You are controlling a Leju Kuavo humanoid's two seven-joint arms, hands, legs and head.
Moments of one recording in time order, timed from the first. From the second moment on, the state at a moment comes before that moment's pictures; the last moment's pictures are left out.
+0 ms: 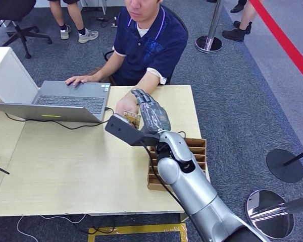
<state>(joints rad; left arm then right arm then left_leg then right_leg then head) -0.12 0.00 -1.49 -0.14 1.54 0.15 -0.22 -0.49 0.18 0.53 -1.33 0.88 -0.02 0.11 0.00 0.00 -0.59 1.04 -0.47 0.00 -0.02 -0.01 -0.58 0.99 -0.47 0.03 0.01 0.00</state>
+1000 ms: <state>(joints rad) -0.12 0.00 -1.49 -0.14 1.55 0.14 -0.23 -0.38 0.11 0.47 -1.66 0.87 -0.15 0.06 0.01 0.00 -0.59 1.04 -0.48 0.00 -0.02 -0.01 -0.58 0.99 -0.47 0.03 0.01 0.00</state>
